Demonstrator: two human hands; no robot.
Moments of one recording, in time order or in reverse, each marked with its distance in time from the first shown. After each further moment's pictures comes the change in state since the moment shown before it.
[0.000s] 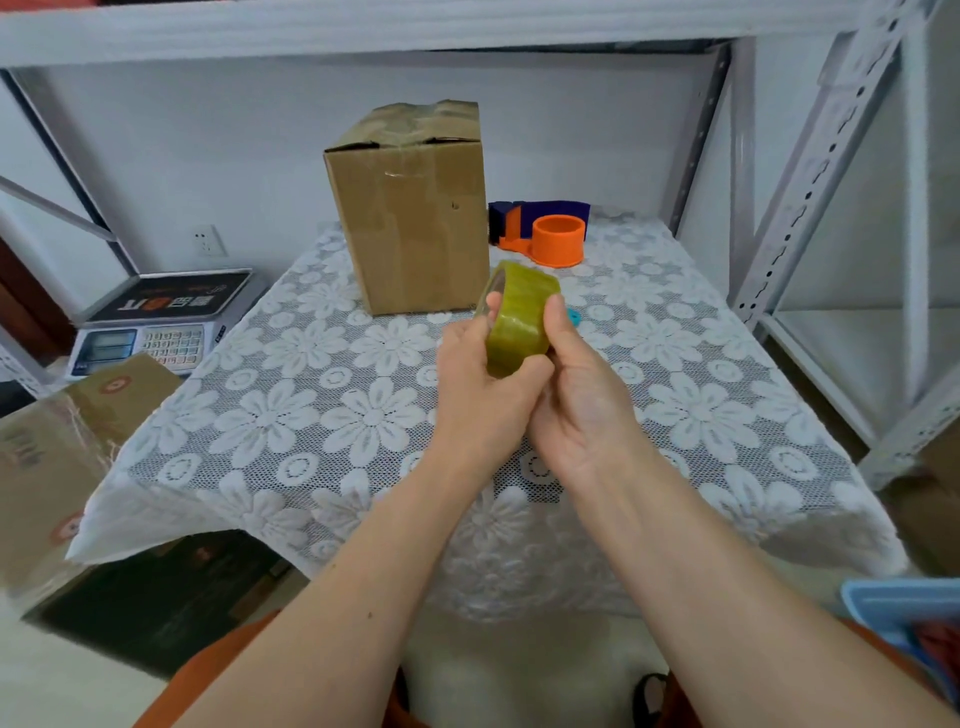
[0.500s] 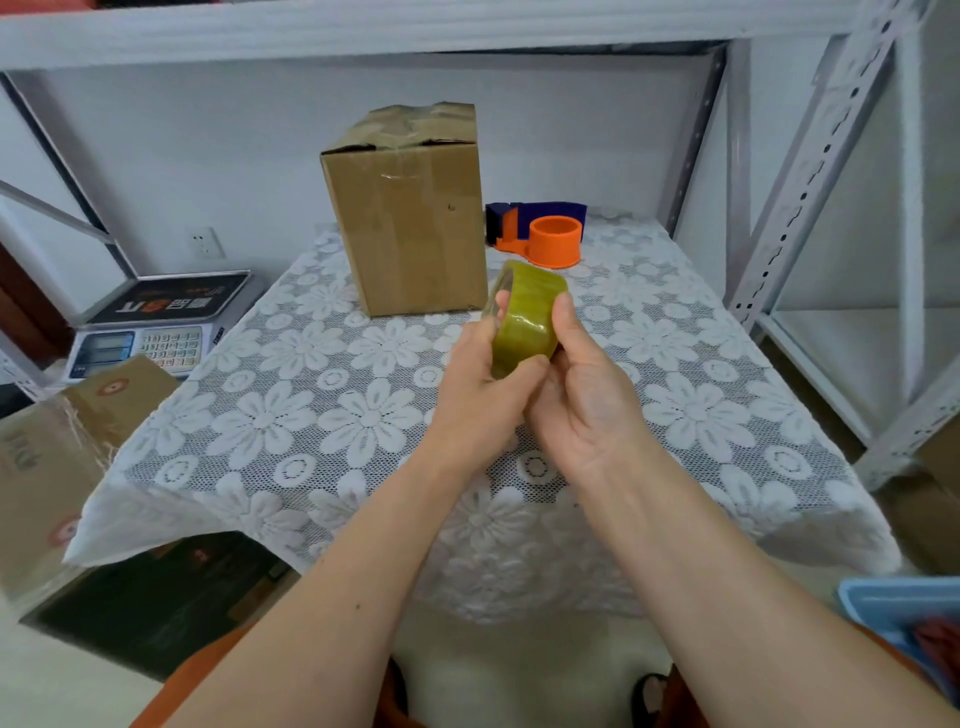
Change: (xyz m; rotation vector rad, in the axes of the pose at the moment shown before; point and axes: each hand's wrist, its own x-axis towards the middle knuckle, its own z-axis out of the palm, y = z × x) left_hand 0.001 -0.001 -0.003 -0.098 -0.153 0.059; right_hand 0.002 -0.007 -0.004 0.049 0.012 -0.044
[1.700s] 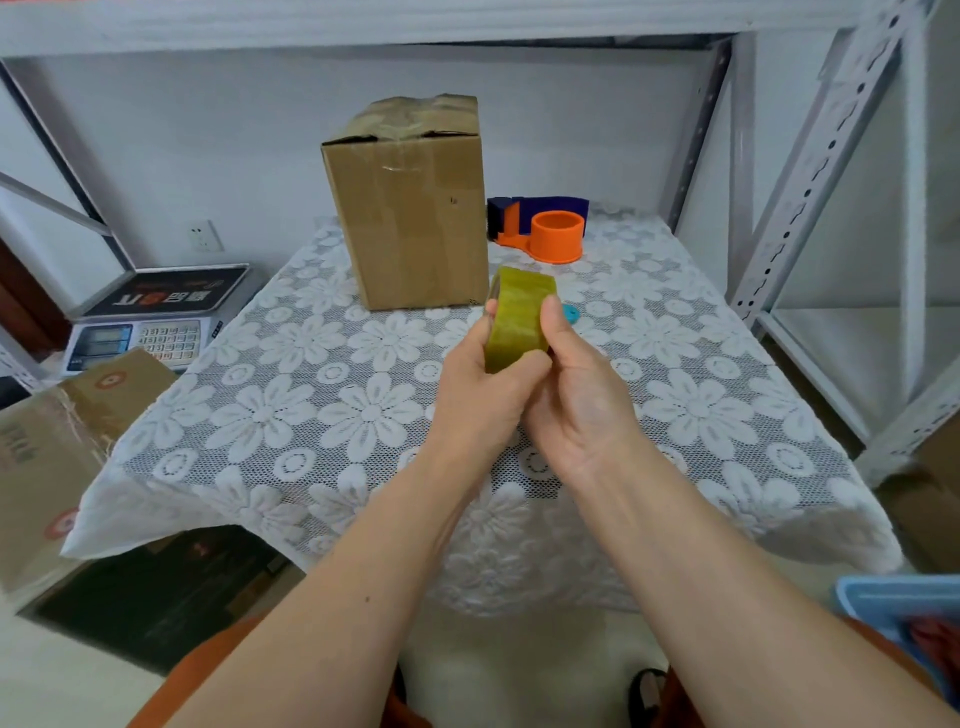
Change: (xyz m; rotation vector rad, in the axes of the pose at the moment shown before) left_hand -0.002 -0.006 0.002 -0.175 0.071 -0.133; right_hand -0.005 0.005 0.005 -0.110 0.083 0.012
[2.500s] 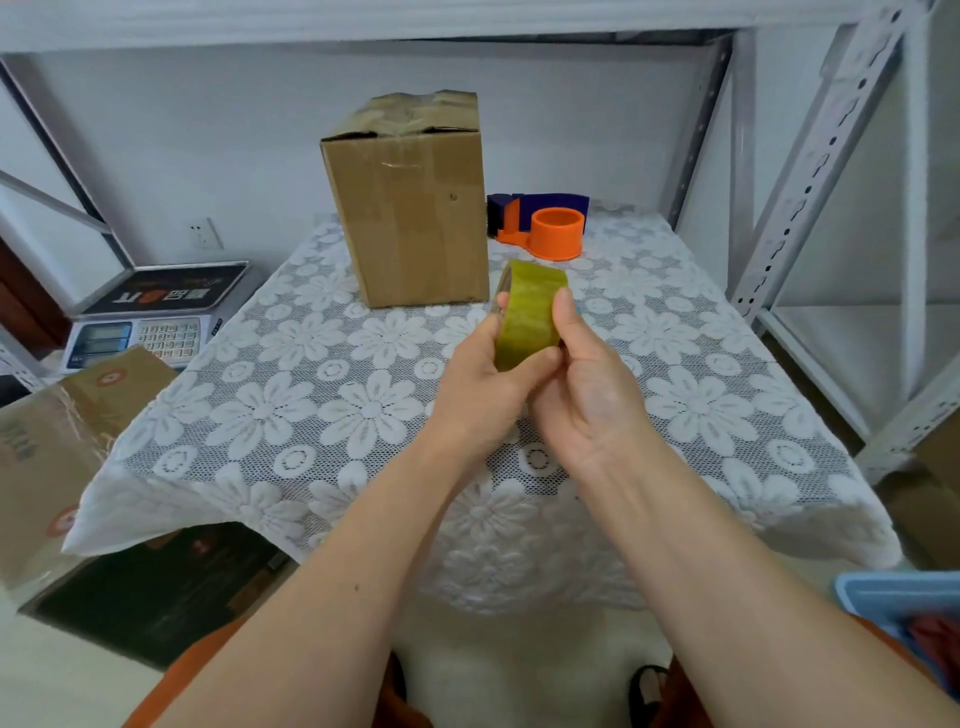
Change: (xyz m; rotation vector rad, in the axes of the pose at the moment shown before) left_hand 0.007 -0.004 -0.006 0.048 -0.128 0.009; right_hand 0.000 -0.005 -0.002 0.045 0.002 -0.016
